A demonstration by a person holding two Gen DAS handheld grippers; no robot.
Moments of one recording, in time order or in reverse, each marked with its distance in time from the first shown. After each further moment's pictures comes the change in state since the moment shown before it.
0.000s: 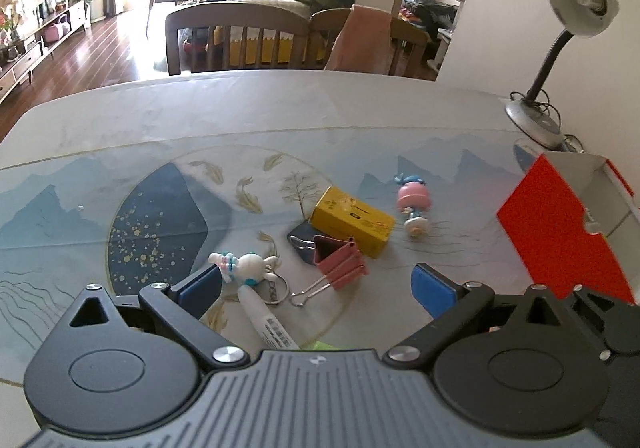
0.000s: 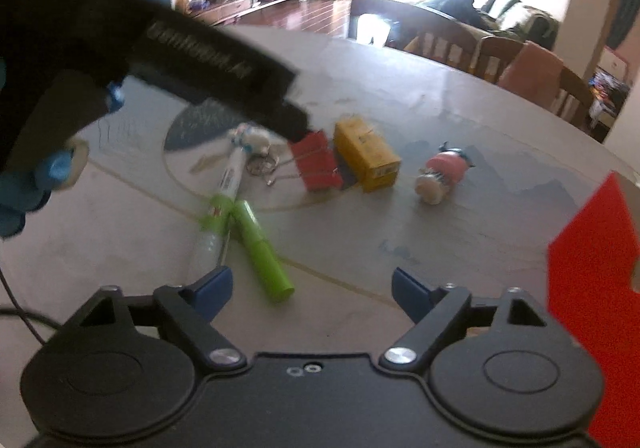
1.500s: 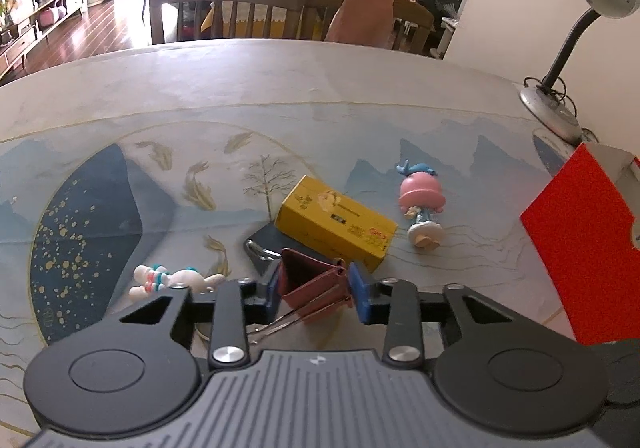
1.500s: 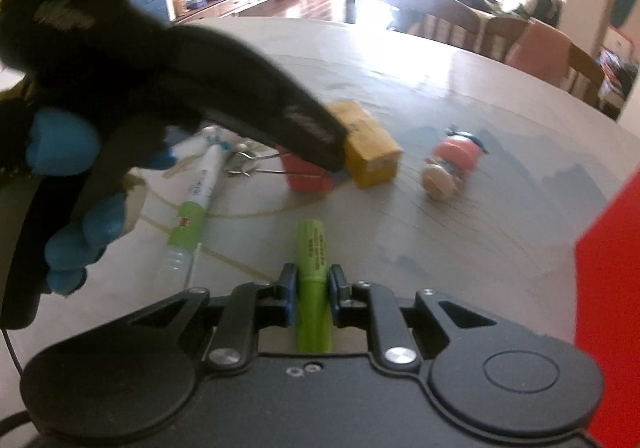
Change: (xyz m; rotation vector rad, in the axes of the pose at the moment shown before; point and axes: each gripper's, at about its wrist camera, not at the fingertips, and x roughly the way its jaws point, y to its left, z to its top) left arm 0.075 -0.021 0.002 -0.024 0.036 -0.011; right arm 0.017 -0.007 -0.001 0.082 0.017 0.027
